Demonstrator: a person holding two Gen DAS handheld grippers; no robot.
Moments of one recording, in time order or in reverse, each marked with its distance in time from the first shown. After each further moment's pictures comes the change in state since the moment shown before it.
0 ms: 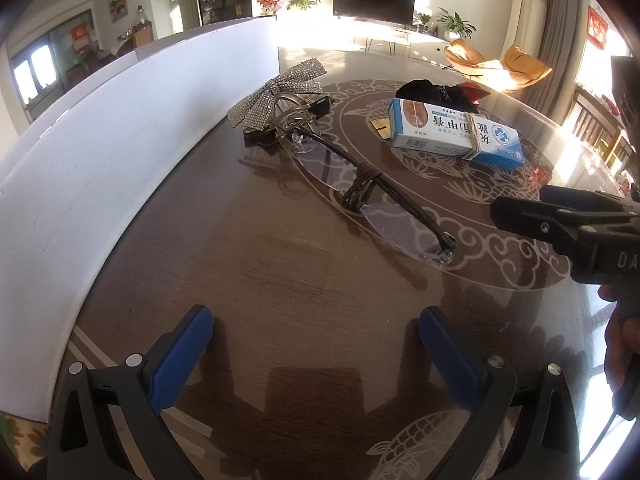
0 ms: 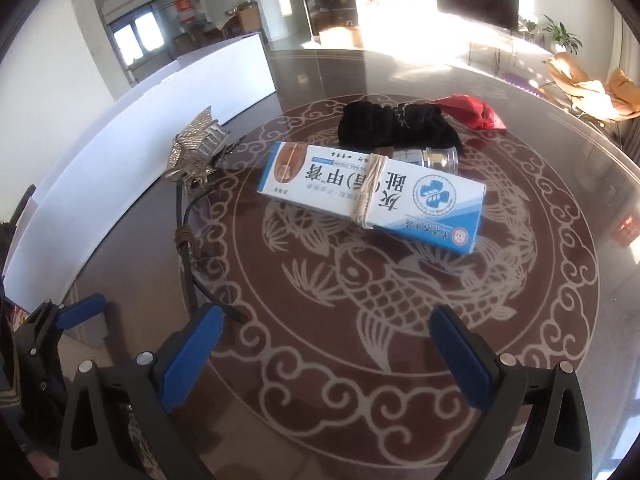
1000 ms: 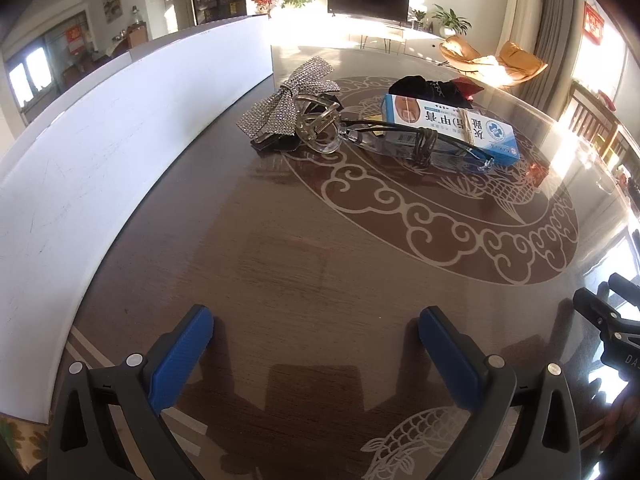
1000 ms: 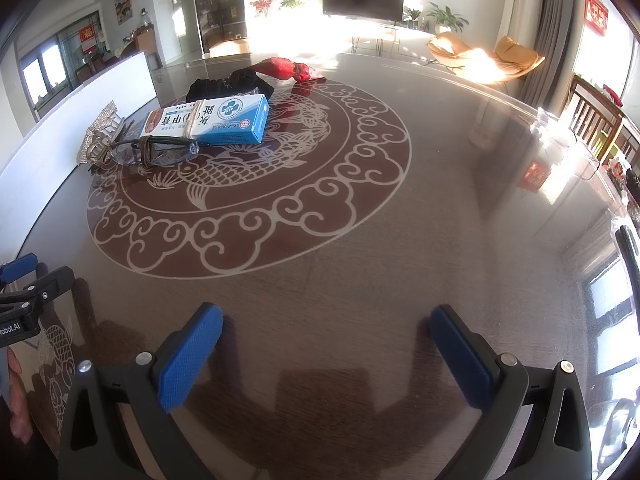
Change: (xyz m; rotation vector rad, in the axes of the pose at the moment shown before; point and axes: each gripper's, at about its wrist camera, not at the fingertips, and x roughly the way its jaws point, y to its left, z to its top) left arm 0.003 0.000 0.002 0.007 0.006 -0.007; right arm -0.058 -0.054 -0.103 0.216 -0.030 -0.342
